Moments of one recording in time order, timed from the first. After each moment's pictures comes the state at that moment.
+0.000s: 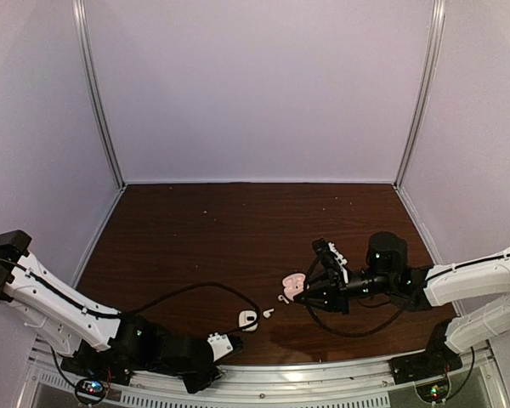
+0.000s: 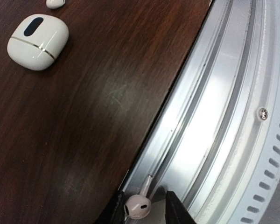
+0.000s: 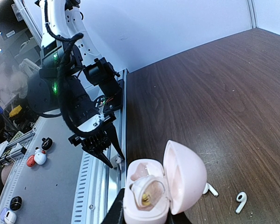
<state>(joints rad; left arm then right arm) -1.61 1.42 0.55 -0.16 -0.21 -0.48 0.85 1.23 0.40 0.57 -0.72 0.24</state>
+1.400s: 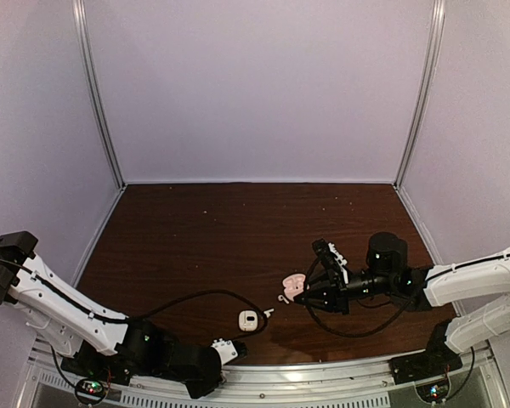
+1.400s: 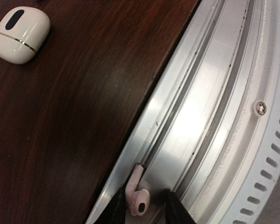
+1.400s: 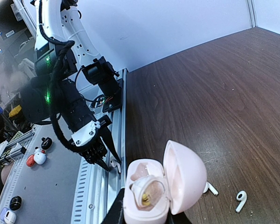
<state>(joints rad) -1.65 1.49 0.62 -0.22 -0.22 -0.53 0.85 1.23 0.40 0.57 -0.72 0.23</state>
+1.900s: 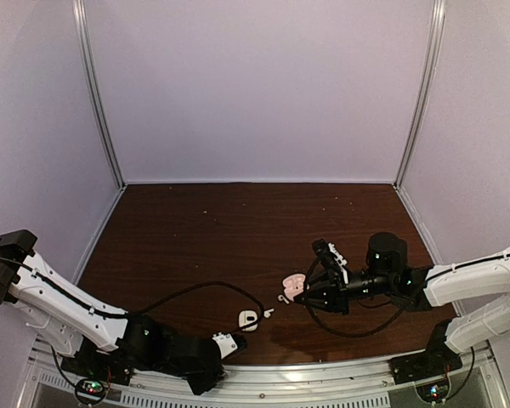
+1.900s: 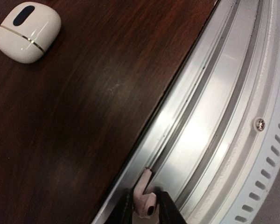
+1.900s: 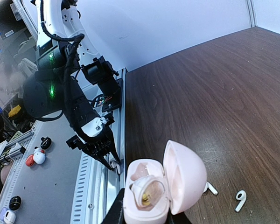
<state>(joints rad) -1.60 1.48 0.61 -0.19 -0.18 -0.56 0.85 1.23 0.40 0.57 -0.71 0.23</state>
